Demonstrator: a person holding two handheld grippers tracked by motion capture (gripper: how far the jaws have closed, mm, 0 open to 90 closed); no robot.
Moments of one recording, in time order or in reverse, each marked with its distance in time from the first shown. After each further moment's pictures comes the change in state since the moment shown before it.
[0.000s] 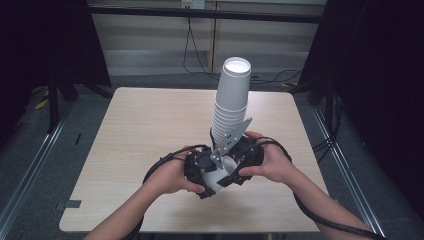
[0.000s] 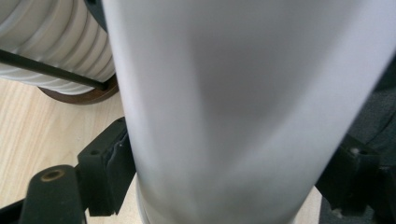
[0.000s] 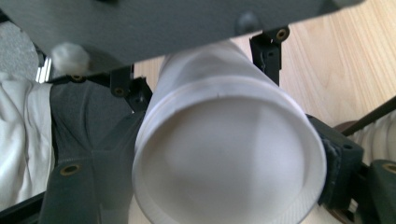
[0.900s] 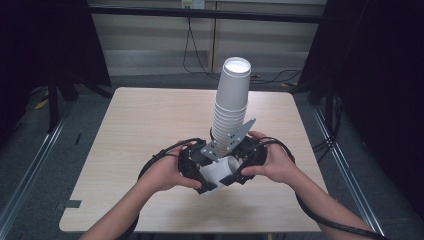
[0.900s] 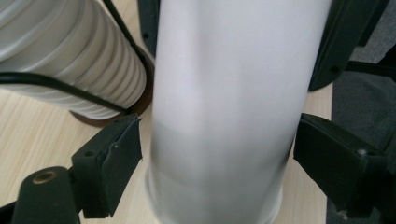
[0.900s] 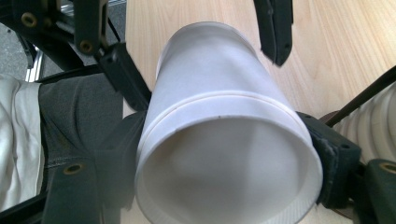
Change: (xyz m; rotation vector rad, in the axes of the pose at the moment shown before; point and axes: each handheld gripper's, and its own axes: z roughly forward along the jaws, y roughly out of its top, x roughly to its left) left arm 0.005 -0.005 -0.021 -0.144 0.020 0.004; right arm -0.002 -0.008 -0.003 0.002 -0.038 0.015
